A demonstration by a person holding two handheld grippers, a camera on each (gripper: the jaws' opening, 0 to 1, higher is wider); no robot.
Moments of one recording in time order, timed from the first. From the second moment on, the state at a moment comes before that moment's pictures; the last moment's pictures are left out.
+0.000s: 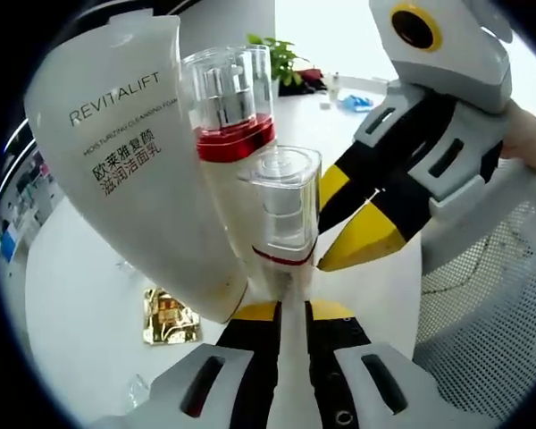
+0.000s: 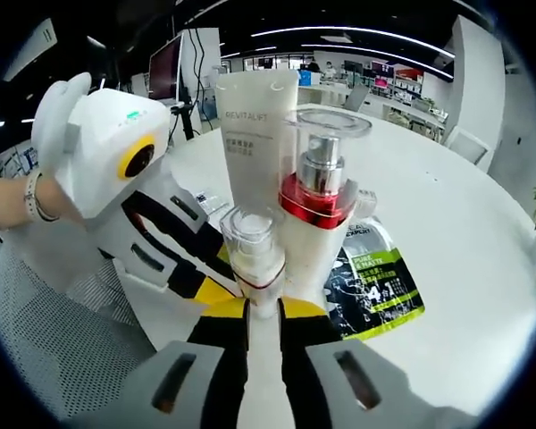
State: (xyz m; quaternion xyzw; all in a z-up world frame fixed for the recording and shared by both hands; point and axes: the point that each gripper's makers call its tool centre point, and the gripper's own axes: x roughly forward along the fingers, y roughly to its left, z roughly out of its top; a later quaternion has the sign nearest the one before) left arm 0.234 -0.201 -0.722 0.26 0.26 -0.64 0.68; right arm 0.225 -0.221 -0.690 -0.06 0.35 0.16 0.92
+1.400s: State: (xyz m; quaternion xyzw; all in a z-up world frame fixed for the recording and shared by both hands) left arm 0.239 -0.158 -0.685 0.24 0.25 -0.63 0.70; right arm 0.214 -0.216 -0.681 -0.07 0.35 0.16 0.92
